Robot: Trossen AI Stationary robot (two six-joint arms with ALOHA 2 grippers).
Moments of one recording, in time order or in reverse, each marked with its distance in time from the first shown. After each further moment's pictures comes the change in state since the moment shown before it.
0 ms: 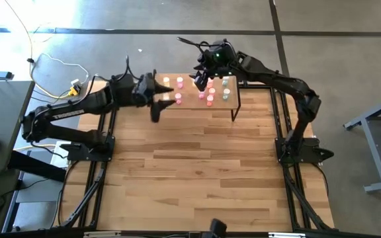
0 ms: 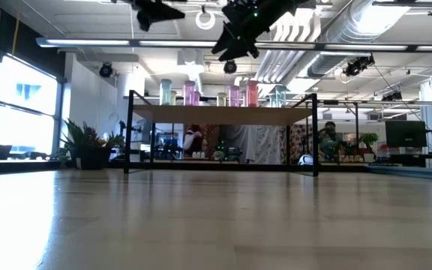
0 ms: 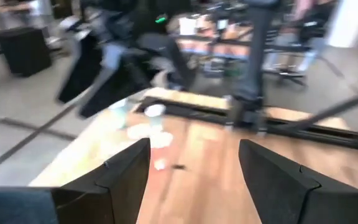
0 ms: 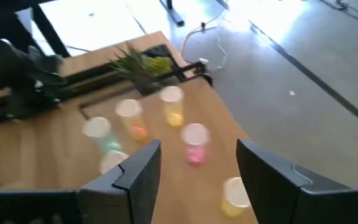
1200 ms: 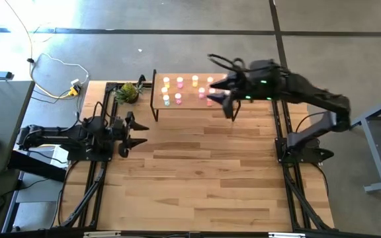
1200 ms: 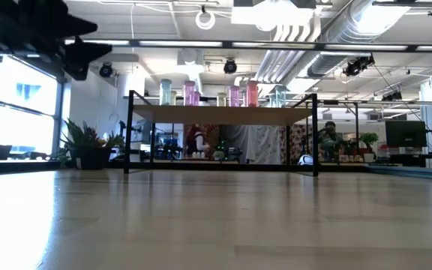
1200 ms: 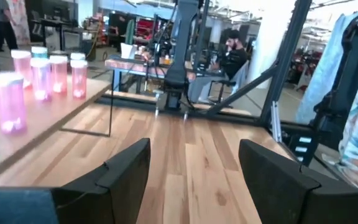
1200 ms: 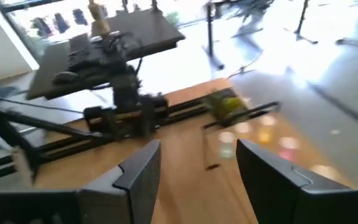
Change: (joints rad) left arm -0.306 -0.815 -0.857 0.256 -0.040 -0.135; right arm 0.389 -0.365 -0.001 -0.171 0.209 0.210
